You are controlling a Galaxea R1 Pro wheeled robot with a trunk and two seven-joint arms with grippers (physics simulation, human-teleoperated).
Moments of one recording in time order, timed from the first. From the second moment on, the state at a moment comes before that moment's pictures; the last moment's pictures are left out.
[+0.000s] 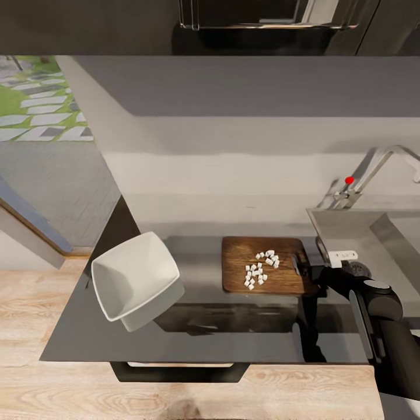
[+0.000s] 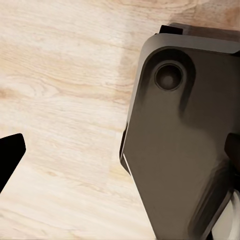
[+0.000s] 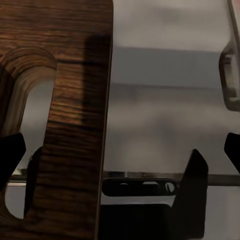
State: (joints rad) left arm -0.34 -0.05 -0.17 0.07 0.34 -0.21 0.24; right arm -0.49 -0.16 -0.19 -1.59 0.11 0.82 0.31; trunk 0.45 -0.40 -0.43
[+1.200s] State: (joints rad) left arm -0.34 -0.05 -0.17 0.07 0.34 -0.21 0.24; right arm -0.49 -0.16 -0.15 -1.64 0.11 0.82 0.31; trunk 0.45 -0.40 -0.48
